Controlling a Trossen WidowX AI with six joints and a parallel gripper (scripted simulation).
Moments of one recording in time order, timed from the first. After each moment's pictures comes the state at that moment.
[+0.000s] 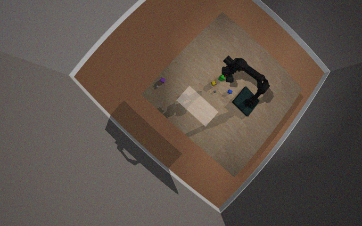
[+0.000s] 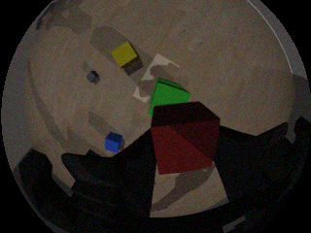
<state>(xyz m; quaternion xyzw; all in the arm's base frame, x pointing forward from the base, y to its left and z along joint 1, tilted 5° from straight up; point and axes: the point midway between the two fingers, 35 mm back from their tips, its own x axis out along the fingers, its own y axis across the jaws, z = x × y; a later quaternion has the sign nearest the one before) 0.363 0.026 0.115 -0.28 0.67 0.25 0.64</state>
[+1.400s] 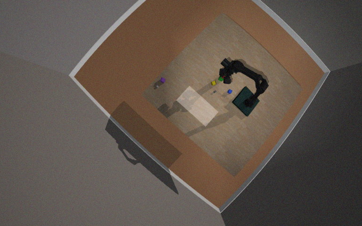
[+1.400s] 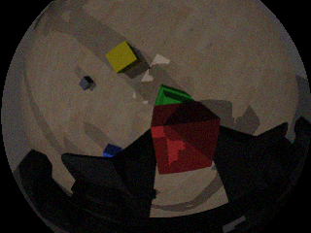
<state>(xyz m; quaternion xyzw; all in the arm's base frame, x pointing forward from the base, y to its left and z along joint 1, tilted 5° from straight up) 0.366 0.035 0.081 -0.28 0.67 0.25 0.64</state>
